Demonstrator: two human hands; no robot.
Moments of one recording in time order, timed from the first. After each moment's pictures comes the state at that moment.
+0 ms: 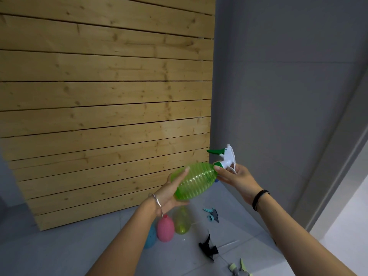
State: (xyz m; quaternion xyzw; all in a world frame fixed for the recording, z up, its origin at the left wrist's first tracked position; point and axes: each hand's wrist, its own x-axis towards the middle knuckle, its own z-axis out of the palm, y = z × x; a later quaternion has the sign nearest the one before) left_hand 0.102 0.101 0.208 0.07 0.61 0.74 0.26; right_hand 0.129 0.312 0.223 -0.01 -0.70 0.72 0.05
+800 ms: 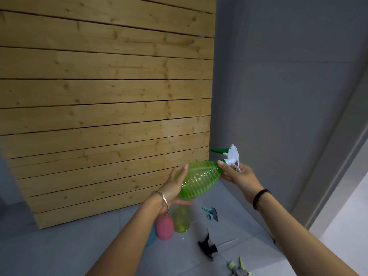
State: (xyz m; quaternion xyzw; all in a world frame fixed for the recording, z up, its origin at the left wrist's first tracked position) left_hand 0.108 0.107 0.214 0.05 0.65 0.73 0.23; right_hand 0.127 0.315 0.221 -0.03 -0.68 0.72 0.09
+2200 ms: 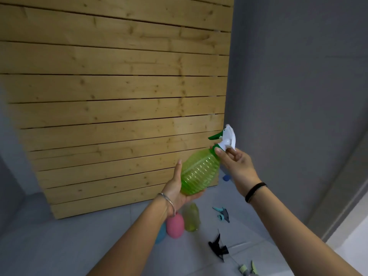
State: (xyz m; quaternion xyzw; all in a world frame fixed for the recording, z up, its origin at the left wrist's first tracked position) left_hand 0.097 0.089 0.205 -0.03 0.52 0.82 0.23; right_hand 0.115 0.254 0.252 0.02 -0.65 0.75 0.13
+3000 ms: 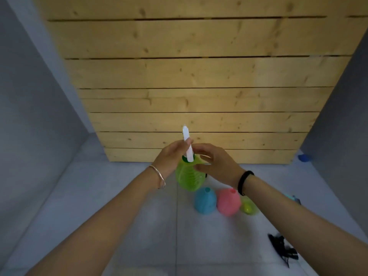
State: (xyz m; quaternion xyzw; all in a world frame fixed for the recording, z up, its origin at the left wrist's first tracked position) left_hand -0.003 -0.080 0.096 -0.08 0.76 0.64 0.03; right_hand -0.022 0.077 0.100 0.25 -0.81 0.51 -0.11
